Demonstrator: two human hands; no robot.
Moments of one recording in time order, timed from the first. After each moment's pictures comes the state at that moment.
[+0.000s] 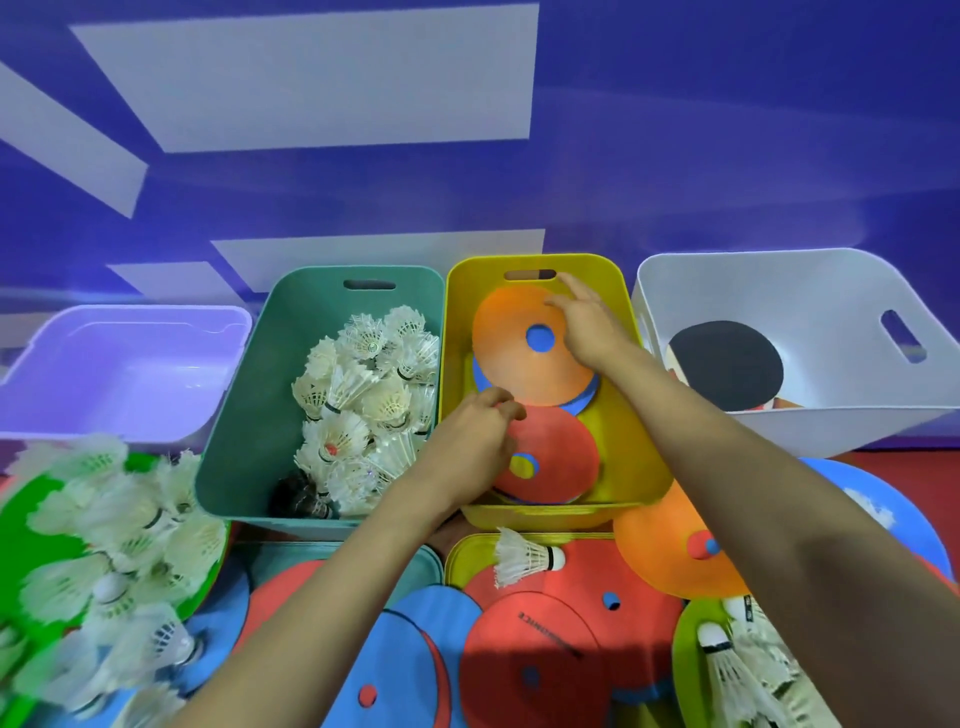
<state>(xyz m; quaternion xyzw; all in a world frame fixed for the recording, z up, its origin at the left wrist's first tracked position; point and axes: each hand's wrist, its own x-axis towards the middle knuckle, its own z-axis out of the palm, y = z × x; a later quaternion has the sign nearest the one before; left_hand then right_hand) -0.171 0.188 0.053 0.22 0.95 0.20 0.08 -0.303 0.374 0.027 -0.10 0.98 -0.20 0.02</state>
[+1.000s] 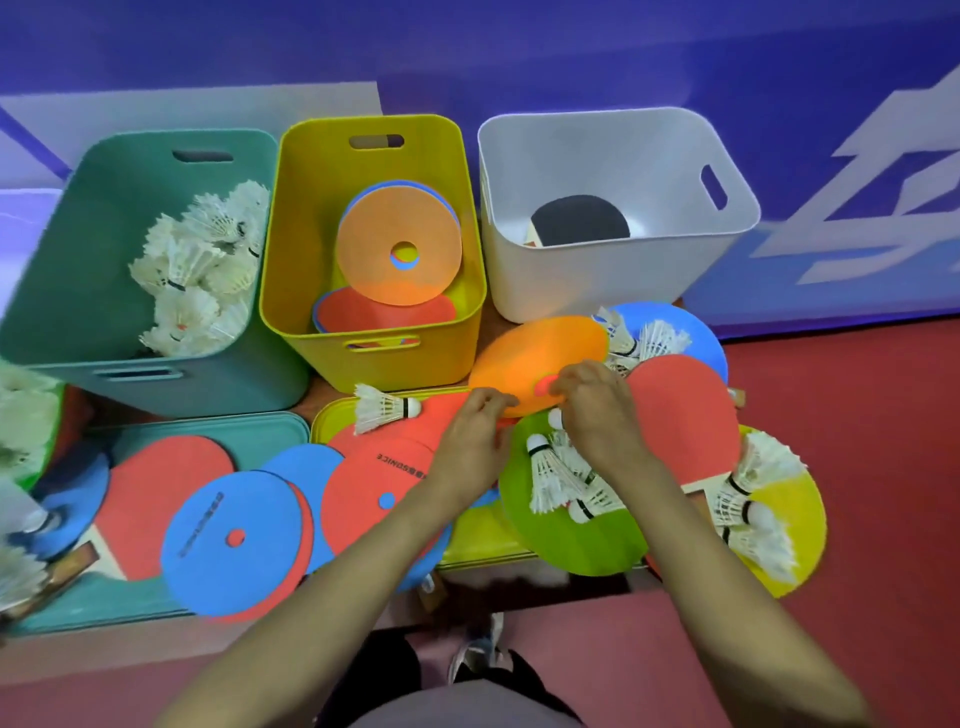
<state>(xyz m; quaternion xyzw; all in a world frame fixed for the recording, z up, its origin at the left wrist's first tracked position) -0.008 0.342 -0.047 0.19 0.90 0.40 0.07 -0.010 0.510 -0.029 -0.01 0.99 -0.11 0.05</state>
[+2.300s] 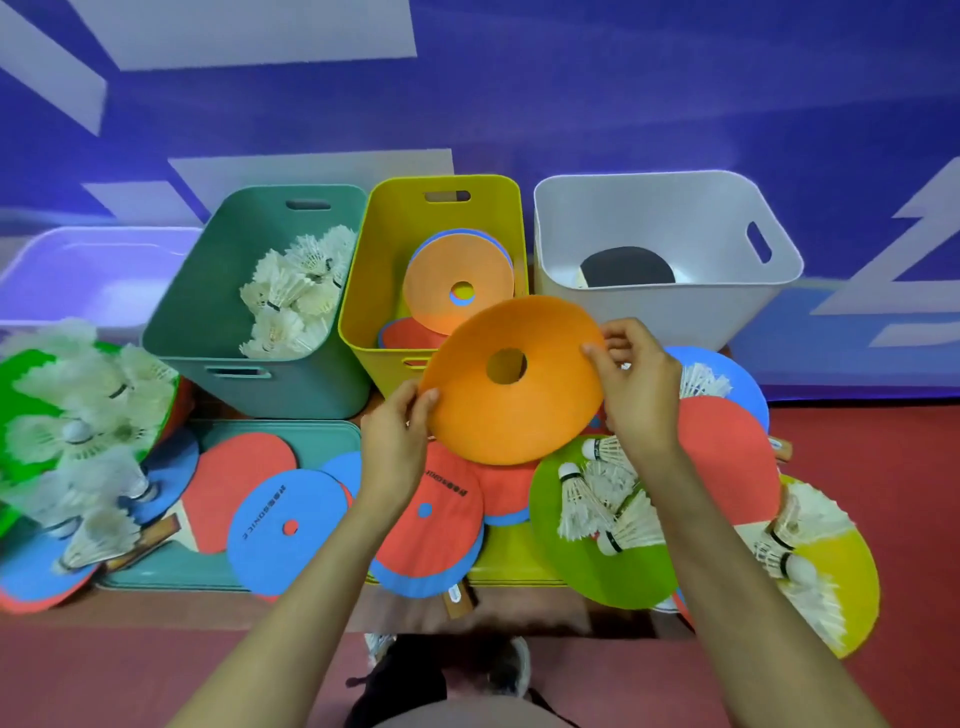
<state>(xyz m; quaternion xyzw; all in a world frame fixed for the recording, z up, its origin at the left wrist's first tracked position) 0.006 0.264 0.024 -0.06 0.84 0.54 -0.08 -0.025 0.491 0.044 0.08 0.86 -0.46 -0.20</state>
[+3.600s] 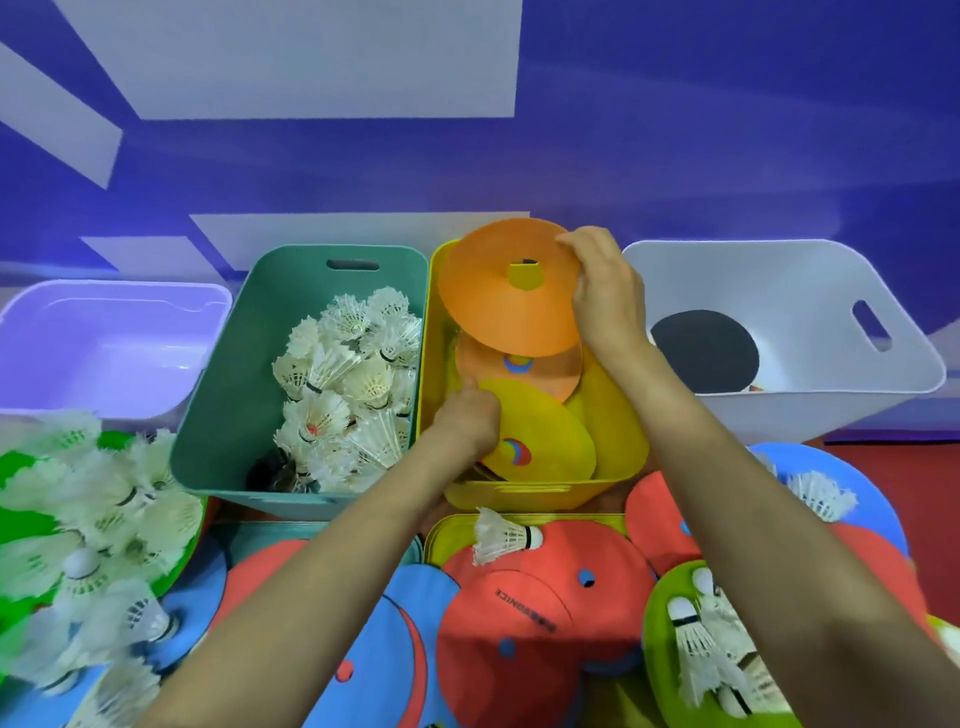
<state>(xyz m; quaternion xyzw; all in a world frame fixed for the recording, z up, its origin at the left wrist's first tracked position) -0.185 0.221 0.045 0.09 0.96 0.05 0.27 -0.260 0.378 0.071 -0.08 0.92 -0.29 -0.25</state>
